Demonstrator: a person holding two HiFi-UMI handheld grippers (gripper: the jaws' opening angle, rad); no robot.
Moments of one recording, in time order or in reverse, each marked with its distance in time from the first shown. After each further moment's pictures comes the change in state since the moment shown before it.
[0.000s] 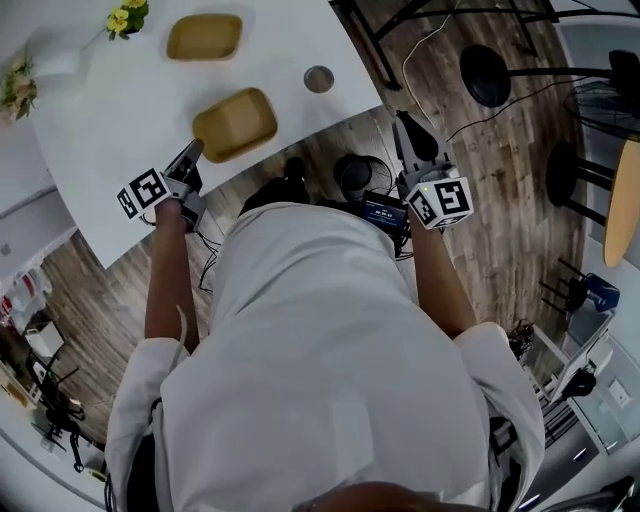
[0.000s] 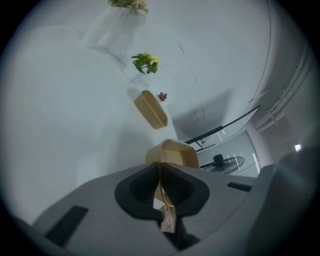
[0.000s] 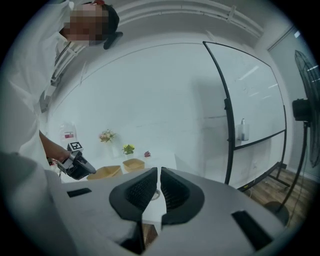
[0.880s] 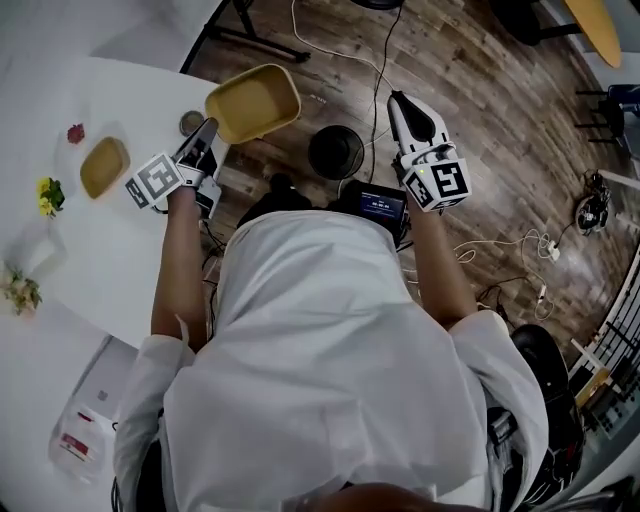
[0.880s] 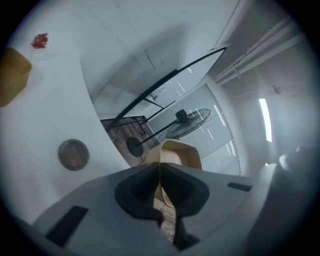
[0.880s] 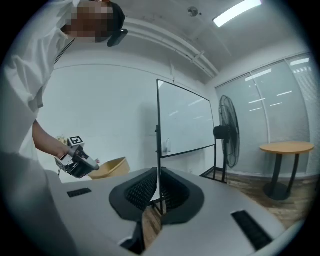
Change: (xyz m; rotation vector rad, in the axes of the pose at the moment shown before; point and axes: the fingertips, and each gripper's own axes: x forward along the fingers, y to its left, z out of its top) left arm 0.203 -0.246 -0.118 0.388 0.406 -0.357; right arm -0.250 -0.101 -0.031 0.051 -0.158 -0.590
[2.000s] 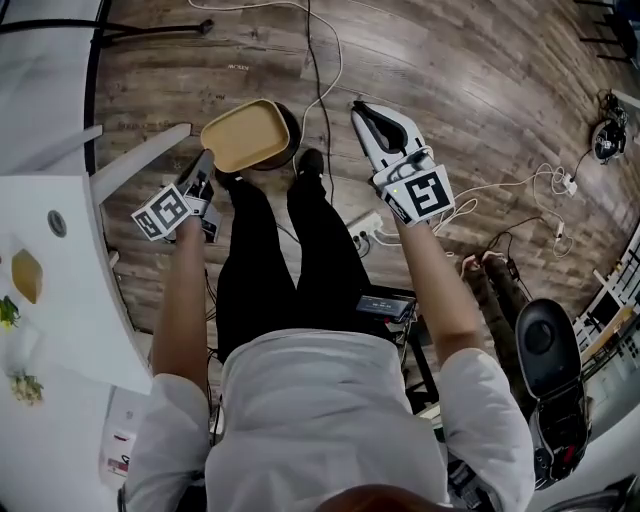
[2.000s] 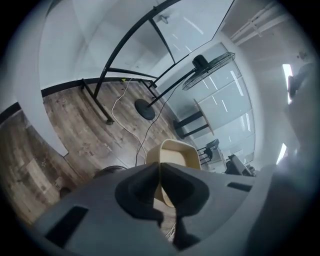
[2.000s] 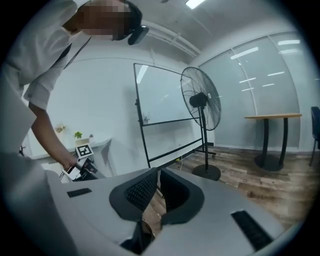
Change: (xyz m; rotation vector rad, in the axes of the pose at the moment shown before) left arm 0.260 0.091 -0.278 0.032 0.329 0.140; right arm -0.106 -0.180 -0.246 0.124 0.154 -0.037
